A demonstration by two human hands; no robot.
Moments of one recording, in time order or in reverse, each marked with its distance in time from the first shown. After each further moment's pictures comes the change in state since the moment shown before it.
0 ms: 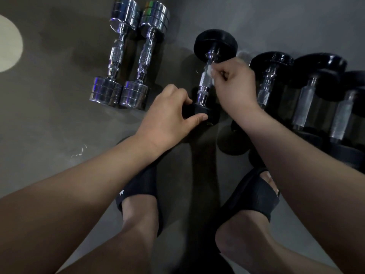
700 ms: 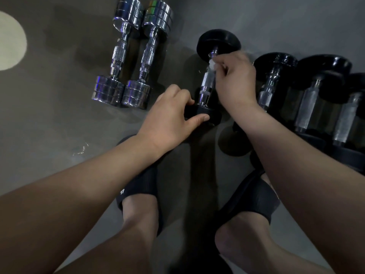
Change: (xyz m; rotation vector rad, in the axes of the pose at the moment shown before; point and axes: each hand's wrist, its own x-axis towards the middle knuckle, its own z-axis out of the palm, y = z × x) left_hand -0.002 0.003 -0.001 0.027 -0.020 0.006; right_hand 0.009 -0.005 0.008 -0.040 0.078 -0.027
